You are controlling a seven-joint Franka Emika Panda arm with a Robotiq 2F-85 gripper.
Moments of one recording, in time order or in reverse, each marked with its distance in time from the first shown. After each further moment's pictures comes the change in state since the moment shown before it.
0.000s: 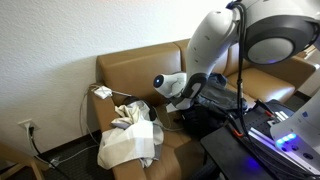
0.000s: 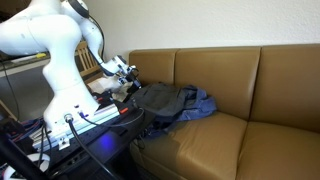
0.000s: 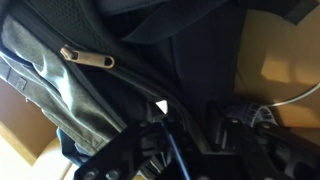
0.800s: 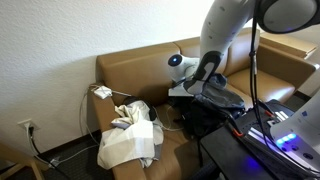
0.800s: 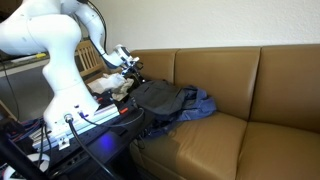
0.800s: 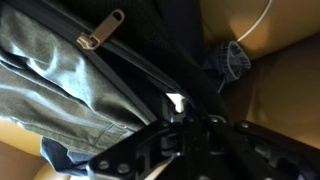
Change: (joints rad) arm -0.045 -0.202 -0.085 -0.245 -0.024 0.367 0.118
